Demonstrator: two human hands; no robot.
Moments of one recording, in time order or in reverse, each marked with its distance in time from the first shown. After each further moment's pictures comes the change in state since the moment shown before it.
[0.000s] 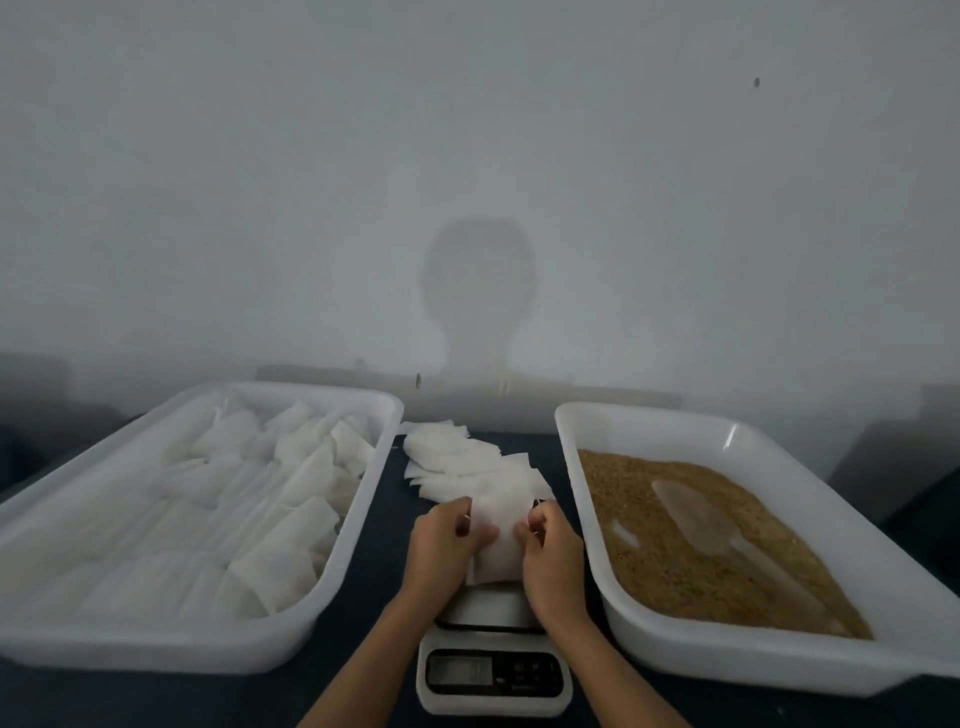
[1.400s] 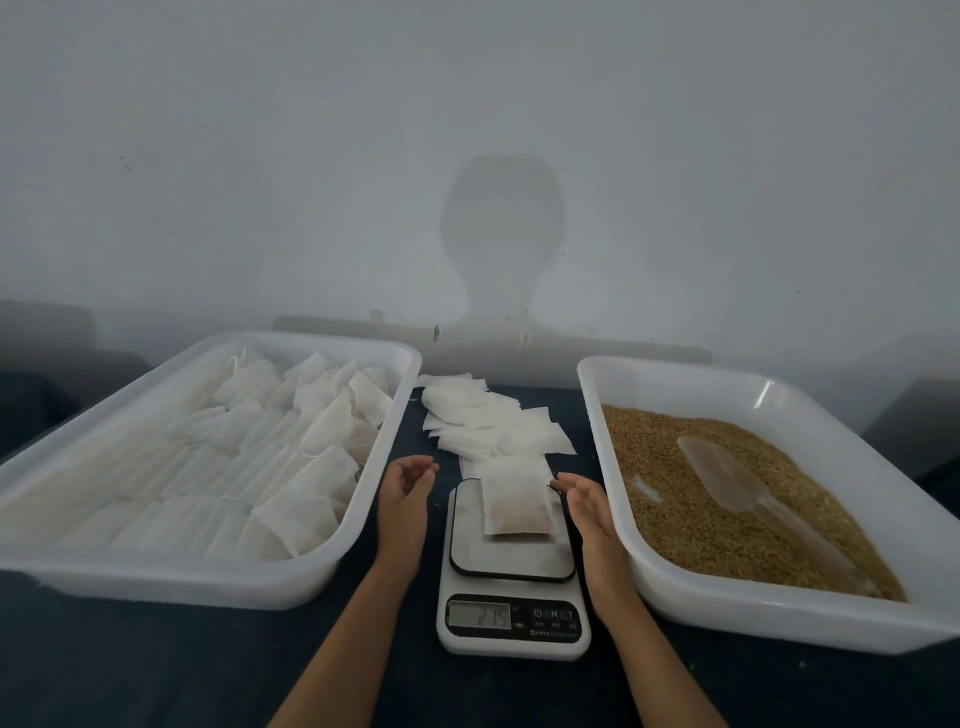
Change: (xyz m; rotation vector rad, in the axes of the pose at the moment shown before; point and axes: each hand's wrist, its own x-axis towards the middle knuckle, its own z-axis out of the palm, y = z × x) left_hand -0.002 -0.054 -0.010 -0.654 0.330 -0.203; right_hand -0.014 0.035 -0.015 0.496 -0.128 0.110
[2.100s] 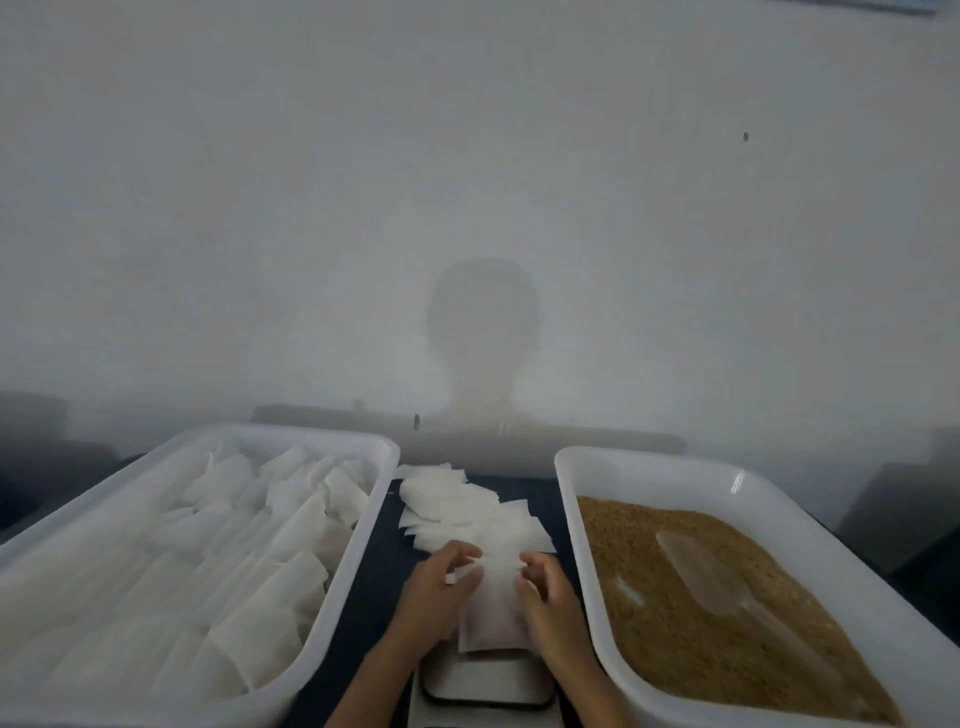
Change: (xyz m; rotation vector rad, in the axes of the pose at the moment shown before) left_hand 0.017 0.012 0.040 0.570 -0.487 0.083; right_hand 0.047 0.010 0.013 -0.330 -0.053 0.156
